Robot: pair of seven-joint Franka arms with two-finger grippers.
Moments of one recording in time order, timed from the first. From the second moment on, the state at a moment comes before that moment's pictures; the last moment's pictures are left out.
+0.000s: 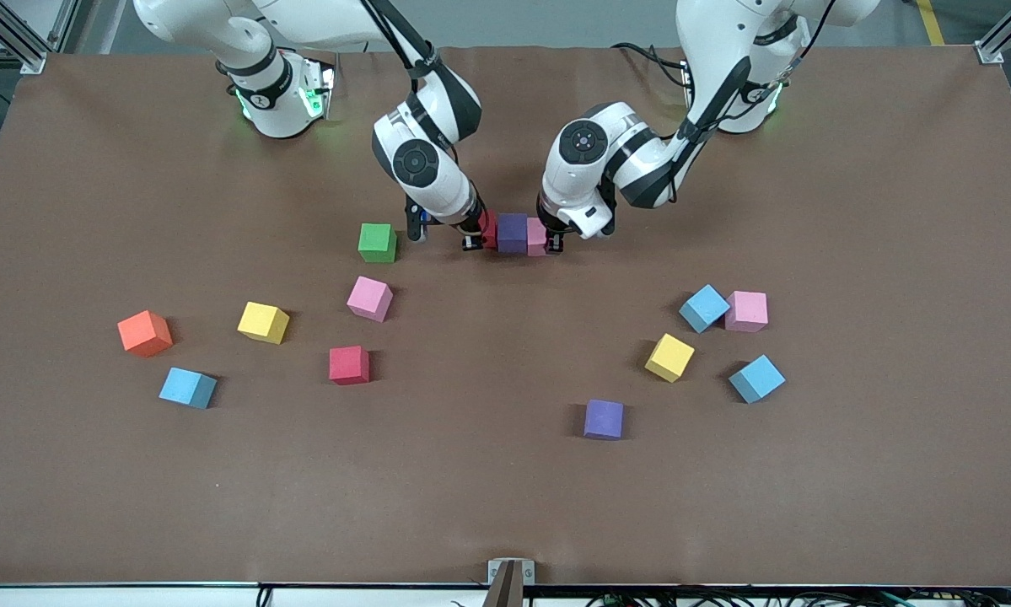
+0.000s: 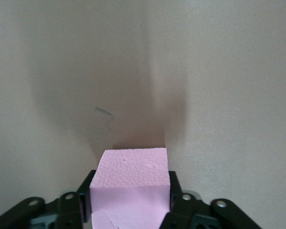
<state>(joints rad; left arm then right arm) -0.49 0.43 -0.39 -2.20 0.07 2.61 -2.42 0.76 0.42 0.12 -2.14 0.43 2.55 2.03</state>
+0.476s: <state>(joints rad) -0.50 0.41 -0.40 -2.18 0.07 2.58 -2.41 0.76 0.43 0.12 -2.14 0.45 2.56 2.03</state>
